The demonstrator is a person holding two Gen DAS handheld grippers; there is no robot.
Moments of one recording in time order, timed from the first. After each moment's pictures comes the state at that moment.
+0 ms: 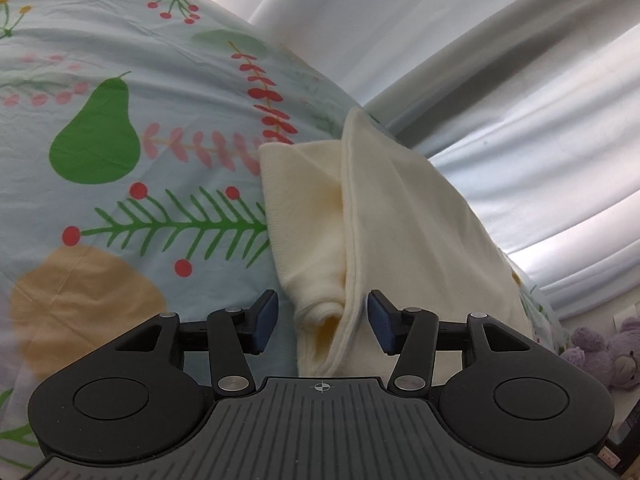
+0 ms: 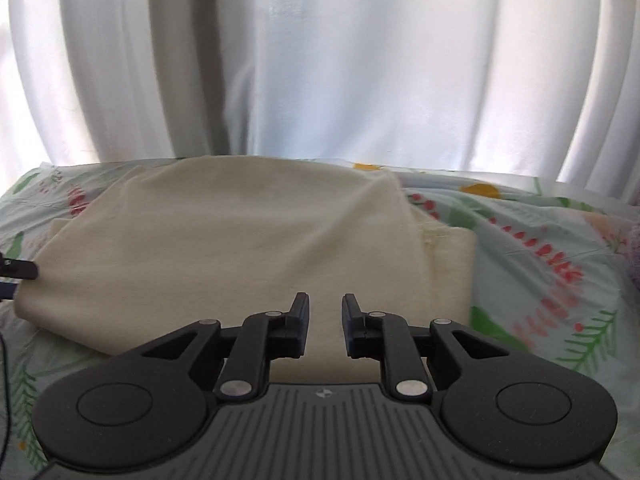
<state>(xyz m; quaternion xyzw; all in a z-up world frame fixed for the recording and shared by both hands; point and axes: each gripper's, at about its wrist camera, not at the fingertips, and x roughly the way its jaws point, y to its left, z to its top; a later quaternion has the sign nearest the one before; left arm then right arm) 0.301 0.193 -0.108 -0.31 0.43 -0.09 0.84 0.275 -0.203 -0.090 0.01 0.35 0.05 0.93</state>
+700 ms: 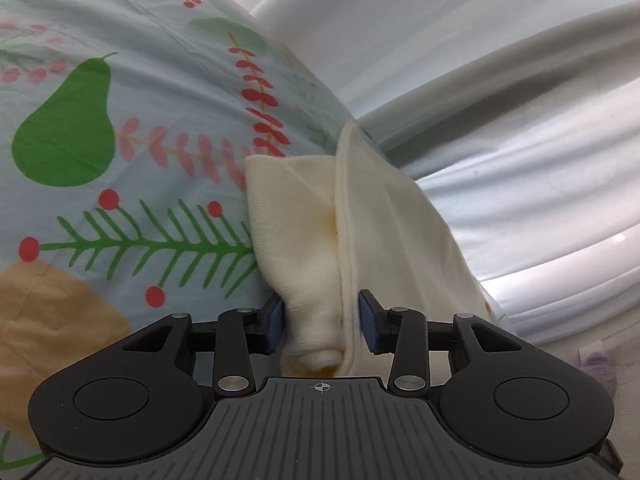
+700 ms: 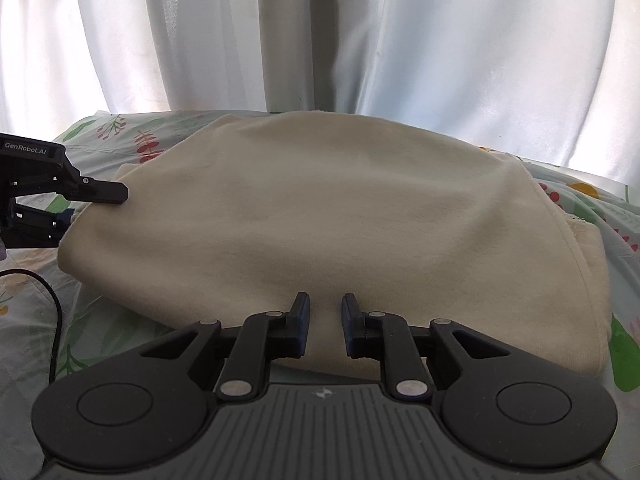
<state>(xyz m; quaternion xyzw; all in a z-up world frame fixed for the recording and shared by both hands) 0.320 0.203 -0.119 -0.37 0.42 -0.10 0.82 0.286 -0.129 -0.117 -0.02 0.37 0.11 0.92</state>
